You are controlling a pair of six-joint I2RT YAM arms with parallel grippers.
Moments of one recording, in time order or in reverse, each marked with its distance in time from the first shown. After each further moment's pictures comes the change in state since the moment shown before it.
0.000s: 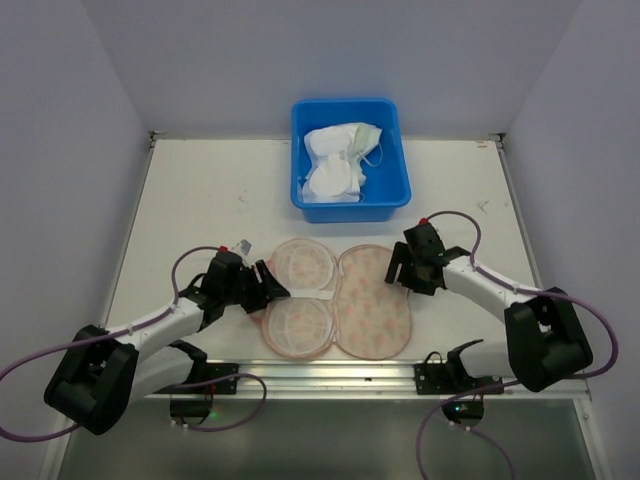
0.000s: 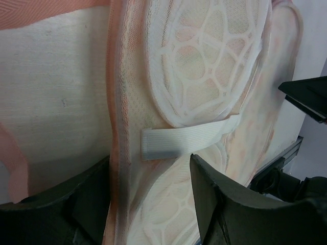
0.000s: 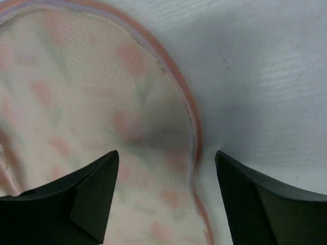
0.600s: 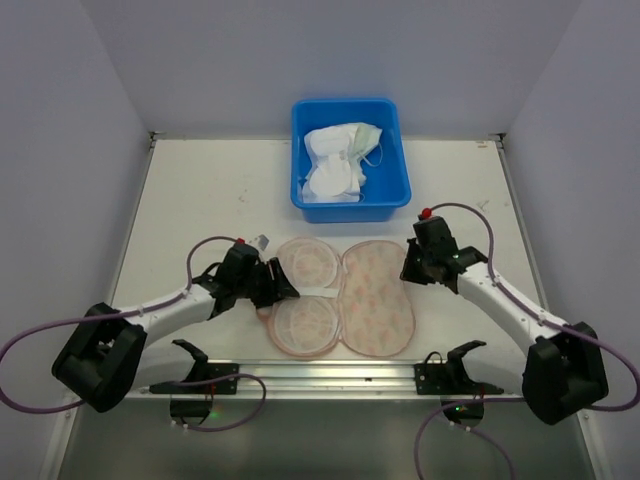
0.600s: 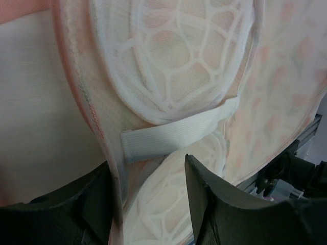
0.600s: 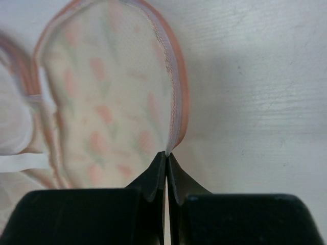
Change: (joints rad) left arm -0.079 0.113 0.116 -0.057 -0.024 0.048; right arm 0.000 -0.134 0.058 -0.087 -0.047 -0.098
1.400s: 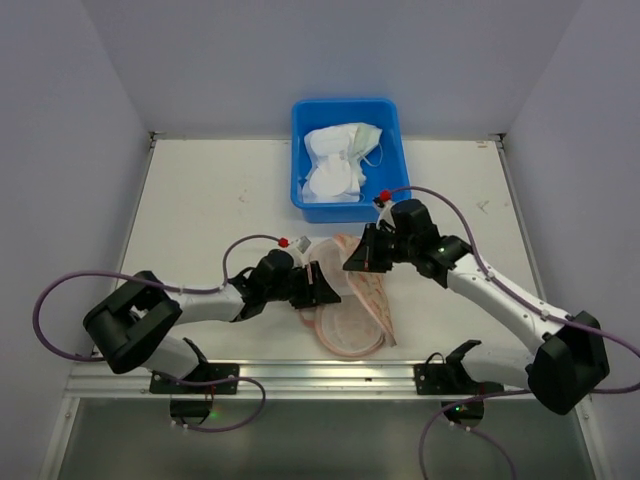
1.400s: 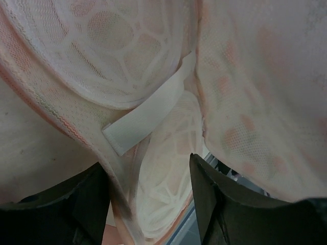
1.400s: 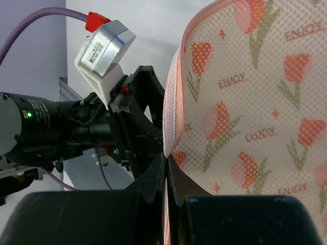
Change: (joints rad) left arm -0.287 0.242 0.076 0.406 0.012 -0.121; right arm 0.180 0.002 0.185 0.133 -0.443 0.127
